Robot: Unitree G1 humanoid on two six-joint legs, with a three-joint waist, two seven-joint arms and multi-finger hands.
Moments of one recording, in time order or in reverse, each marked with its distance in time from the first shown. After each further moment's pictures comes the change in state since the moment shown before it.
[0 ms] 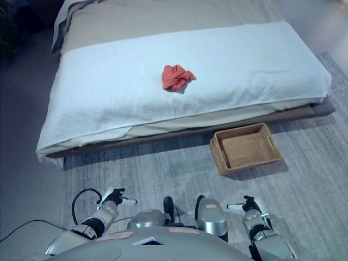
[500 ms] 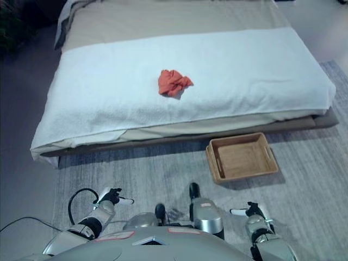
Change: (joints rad) left arm 0.039 -0.007 0.023 -0.012 0.001 0.009 -0.005; right arm 0.056 -0.026 -0.025 0.001 0.004 0.009 0.003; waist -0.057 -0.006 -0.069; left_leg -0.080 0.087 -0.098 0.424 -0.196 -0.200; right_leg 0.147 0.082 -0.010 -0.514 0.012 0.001
